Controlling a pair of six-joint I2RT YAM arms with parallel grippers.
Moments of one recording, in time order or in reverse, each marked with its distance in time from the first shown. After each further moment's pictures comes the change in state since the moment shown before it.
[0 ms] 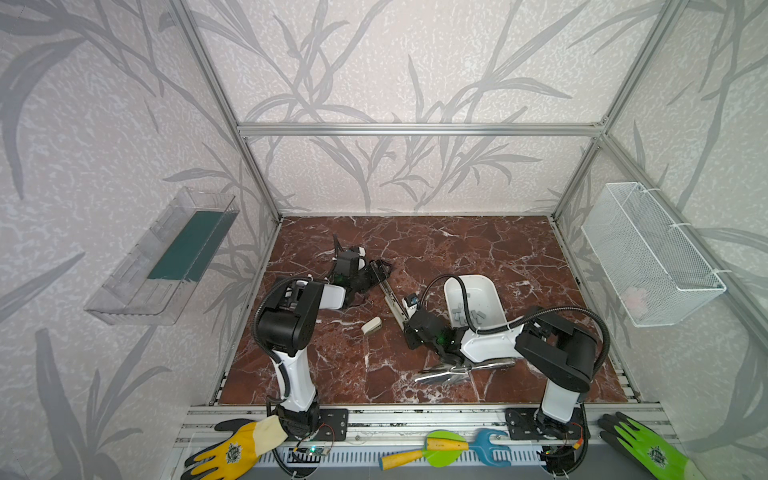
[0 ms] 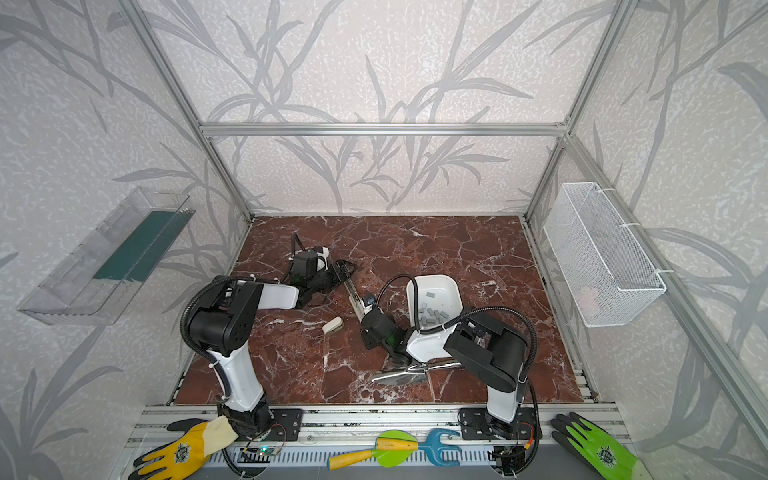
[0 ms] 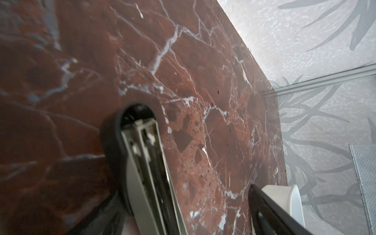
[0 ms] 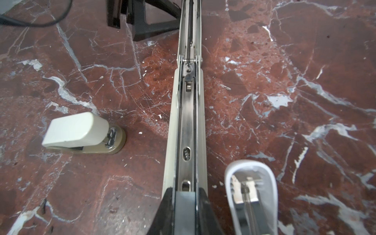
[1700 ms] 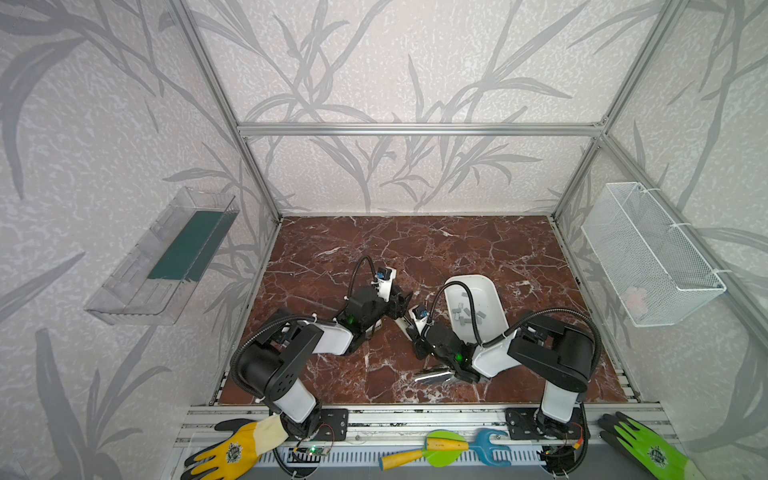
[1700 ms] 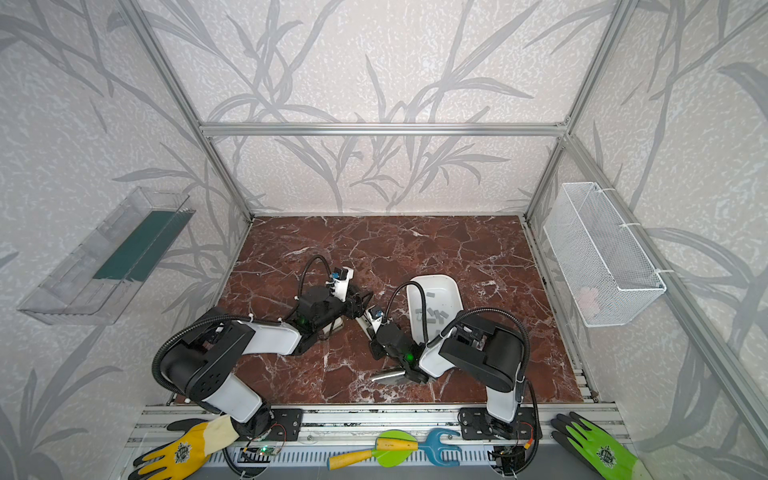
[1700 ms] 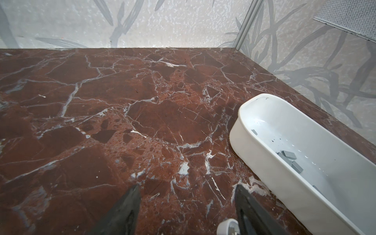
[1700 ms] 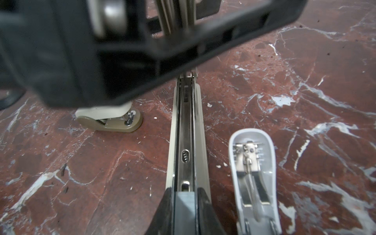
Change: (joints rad) left arm -0.359 -0.296 -0.424 0.406 -0.254 0.568; right arm 0.013 0.024 -0.241 0.465 0.002 -0.088
